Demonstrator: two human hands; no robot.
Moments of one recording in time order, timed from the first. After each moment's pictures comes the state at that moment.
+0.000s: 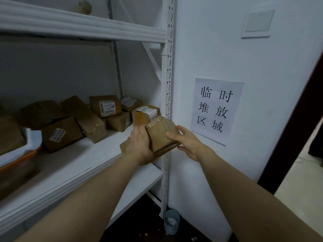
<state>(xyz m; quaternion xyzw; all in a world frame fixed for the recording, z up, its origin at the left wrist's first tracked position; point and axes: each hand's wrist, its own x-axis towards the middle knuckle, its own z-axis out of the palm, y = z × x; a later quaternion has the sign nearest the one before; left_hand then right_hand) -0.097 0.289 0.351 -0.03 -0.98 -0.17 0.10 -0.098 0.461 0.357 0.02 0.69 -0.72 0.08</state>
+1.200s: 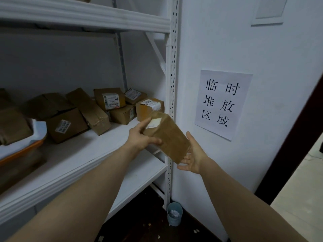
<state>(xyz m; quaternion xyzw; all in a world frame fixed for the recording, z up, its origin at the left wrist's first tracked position) -0.094 0.282 0.347 0.00 -0.75 -0.66 0.02 -0.095 0.476 0.294 0.19 0.57 -0.77 0.20</state>
